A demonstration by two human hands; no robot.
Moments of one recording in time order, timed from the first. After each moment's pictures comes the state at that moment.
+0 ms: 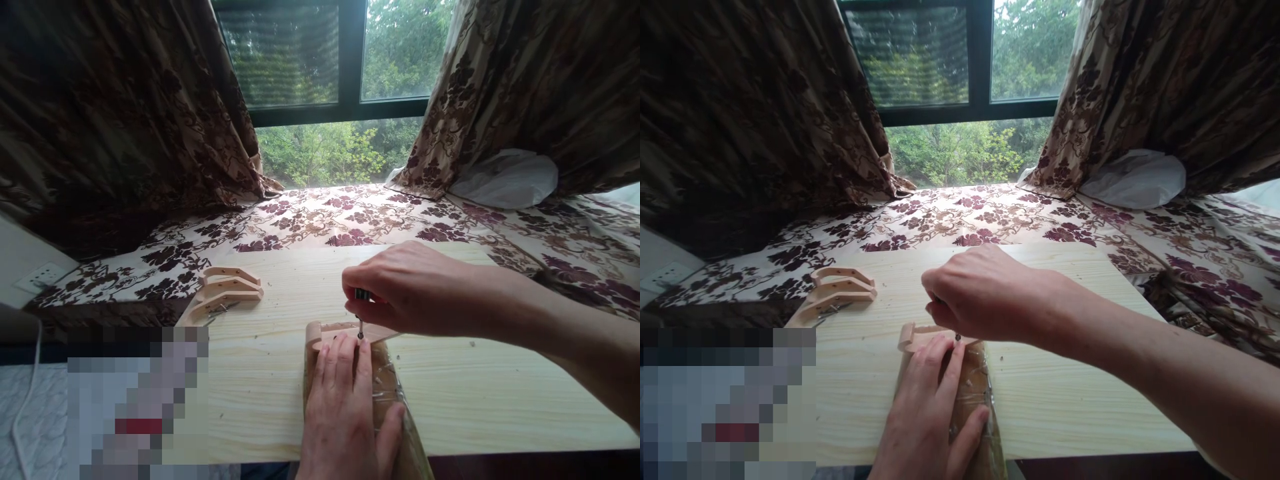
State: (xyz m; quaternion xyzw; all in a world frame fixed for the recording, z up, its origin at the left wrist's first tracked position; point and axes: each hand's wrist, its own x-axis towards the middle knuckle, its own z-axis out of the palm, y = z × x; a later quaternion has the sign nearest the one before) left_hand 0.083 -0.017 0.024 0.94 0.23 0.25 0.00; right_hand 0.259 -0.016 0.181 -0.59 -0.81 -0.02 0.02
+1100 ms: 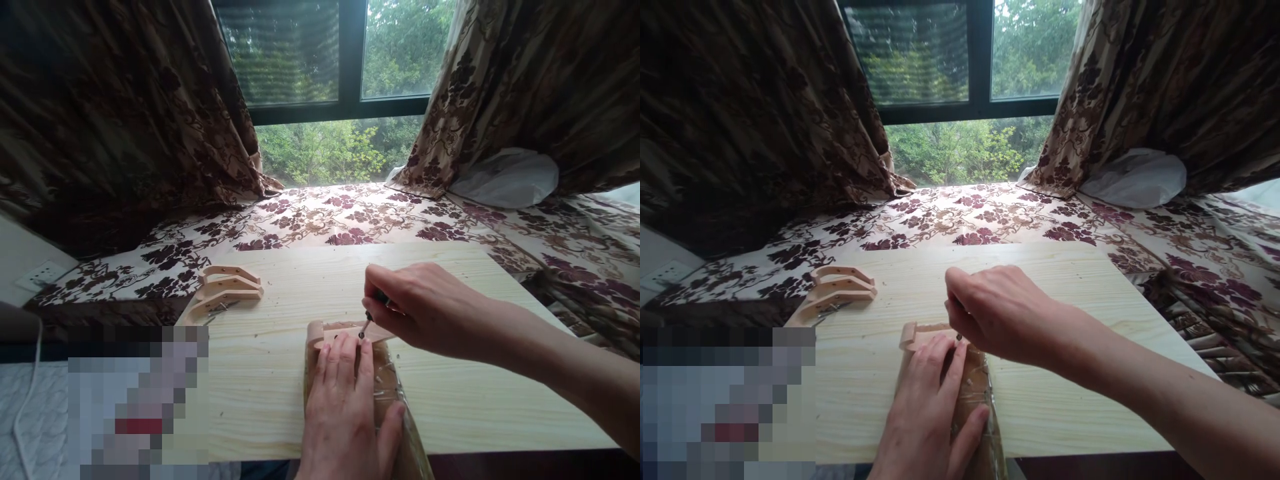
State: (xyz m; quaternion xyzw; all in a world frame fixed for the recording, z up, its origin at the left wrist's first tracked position) left_hand 0.084 -0.016 0.026 0.94 0.22 0.25 0.00; right_hand 0.265 -0.036 0.148 -0.64 -0.76 0.00 0.12
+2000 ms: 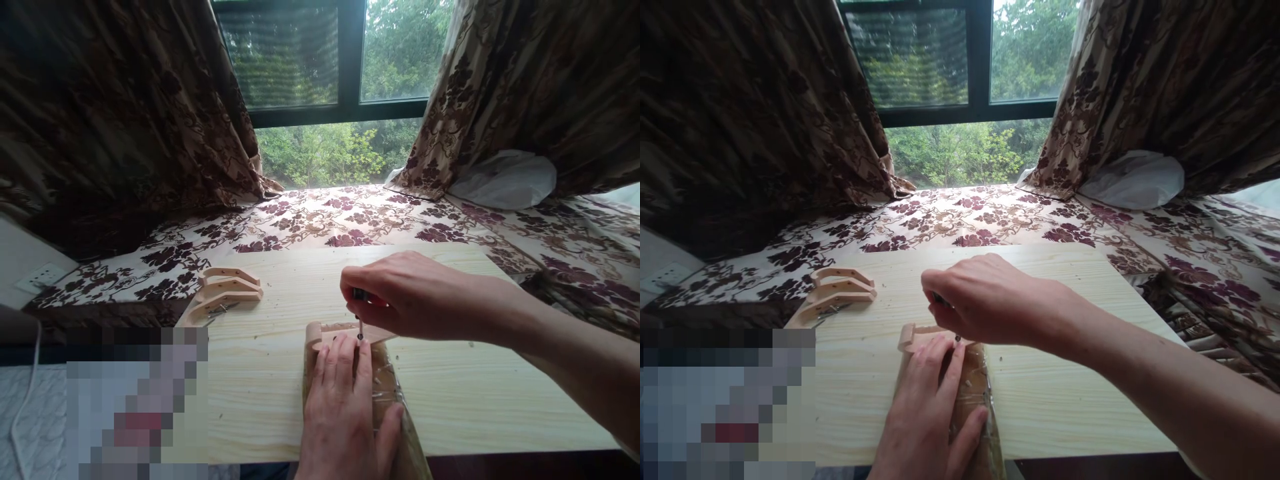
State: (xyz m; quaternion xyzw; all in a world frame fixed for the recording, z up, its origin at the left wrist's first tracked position) left_hand 0.083 -0.017 0.025 0.94 0.23 0.25 -0.01; right_hand 0.264 -0.021 0.174 -0.58 -0.81 0.03 0.08
